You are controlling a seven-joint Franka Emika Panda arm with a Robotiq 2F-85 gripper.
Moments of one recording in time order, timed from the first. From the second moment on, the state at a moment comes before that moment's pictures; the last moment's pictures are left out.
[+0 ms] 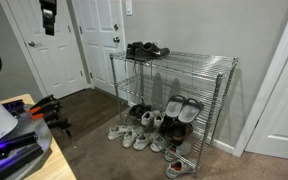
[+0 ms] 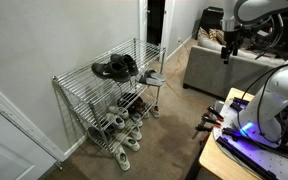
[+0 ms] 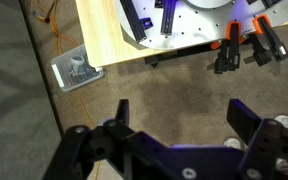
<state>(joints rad) -0.21 -0.74 -0.03 -2.71 -0.24 1.69 0.07</state>
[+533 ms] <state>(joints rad) -0.21 -0.74 -0.03 -2.71 -0.24 1.69 0.07</state>
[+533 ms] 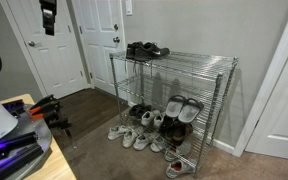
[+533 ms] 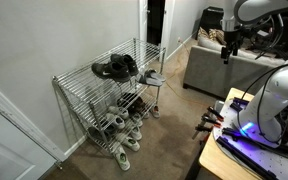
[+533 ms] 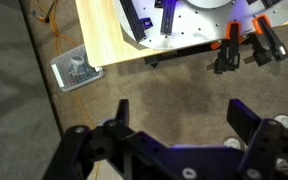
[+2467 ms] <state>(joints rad) 0.10 0.05 0.12 -2.43 0.14 2.73 0.23</state>
